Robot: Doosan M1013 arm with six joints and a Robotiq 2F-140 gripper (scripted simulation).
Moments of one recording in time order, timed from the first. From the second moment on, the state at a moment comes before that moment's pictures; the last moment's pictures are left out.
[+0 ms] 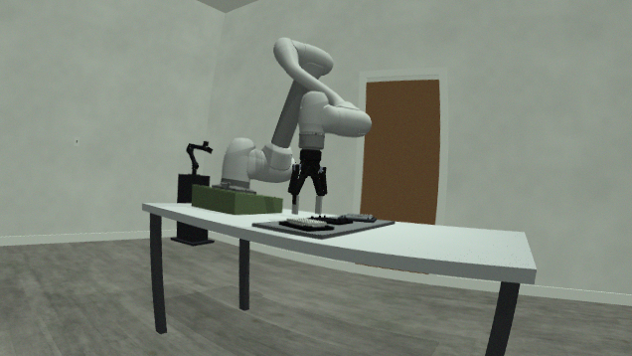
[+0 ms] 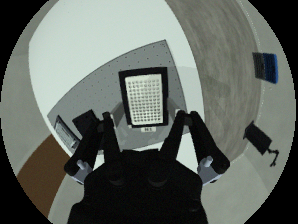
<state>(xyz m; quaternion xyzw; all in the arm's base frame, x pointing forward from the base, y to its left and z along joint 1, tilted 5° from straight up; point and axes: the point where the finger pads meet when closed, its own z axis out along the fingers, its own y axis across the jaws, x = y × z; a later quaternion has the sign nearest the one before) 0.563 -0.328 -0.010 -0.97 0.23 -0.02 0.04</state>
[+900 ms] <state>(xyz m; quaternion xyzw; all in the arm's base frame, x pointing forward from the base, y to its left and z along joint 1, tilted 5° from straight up) 0.564 -0.328 -0.019 -0.97 0.23 -0.02 0.04</state>
